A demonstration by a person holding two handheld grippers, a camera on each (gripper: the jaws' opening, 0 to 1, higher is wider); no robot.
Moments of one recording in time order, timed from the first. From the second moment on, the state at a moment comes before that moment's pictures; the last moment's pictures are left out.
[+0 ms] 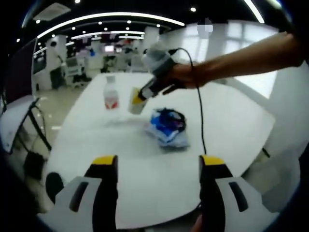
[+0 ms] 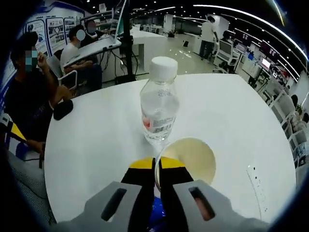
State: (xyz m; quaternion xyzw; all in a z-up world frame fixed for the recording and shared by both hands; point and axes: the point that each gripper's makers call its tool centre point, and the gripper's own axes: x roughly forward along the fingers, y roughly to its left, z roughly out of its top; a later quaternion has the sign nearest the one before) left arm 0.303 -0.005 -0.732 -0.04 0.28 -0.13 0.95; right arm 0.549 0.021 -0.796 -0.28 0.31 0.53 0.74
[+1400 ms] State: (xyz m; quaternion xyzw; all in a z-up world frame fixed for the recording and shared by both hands) left arm 0.302 -0.005 -0.739 0.00 0.29 -0.13 0.95; right arm 0.564 0.040 -0.803 -0.32 0.29 0.53 0.73
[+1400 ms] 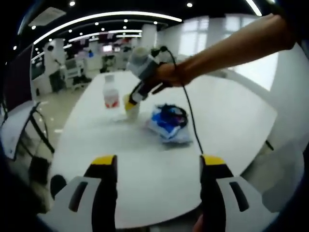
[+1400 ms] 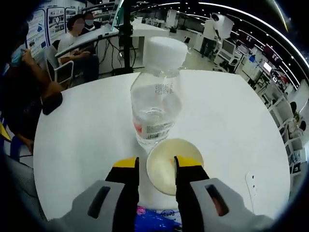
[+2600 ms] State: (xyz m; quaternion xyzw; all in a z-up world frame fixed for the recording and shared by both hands) left arm 0.302 -0.010 -0.743 0.01 0.30 -0.12 0.95; right arm 0.538 -0.116 -0.693 -0.25 0.20 0.47 0.82
